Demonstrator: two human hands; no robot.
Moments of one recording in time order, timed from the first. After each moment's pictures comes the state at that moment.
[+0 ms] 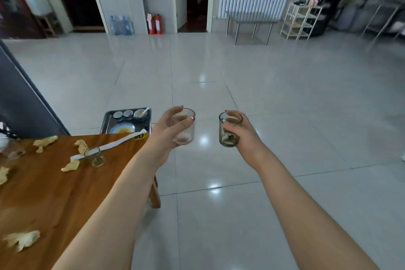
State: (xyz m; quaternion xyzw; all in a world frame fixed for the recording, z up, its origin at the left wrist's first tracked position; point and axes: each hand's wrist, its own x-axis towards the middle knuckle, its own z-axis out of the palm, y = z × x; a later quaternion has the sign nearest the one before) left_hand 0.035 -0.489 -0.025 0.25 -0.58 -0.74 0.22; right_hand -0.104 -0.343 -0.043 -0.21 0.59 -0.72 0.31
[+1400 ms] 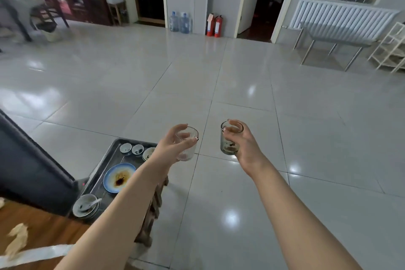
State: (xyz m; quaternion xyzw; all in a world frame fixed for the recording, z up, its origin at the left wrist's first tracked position) left_hand -0.288 -0.830 -0.075 0.38 -0.54 -0.70 0.27; right_hand -0.473 -0.744 -0.081 -0.27 0.56 -0.65 0.43
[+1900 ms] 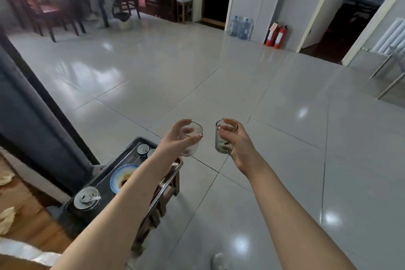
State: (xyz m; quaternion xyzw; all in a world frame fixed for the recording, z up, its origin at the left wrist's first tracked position) left_hand -0.358 -0.939 -0.085 0.44 -0.51 -0.64 0.39; right_hand -0.544 -0.918 -0.093 -0.35 0.50 -0.56 0.56
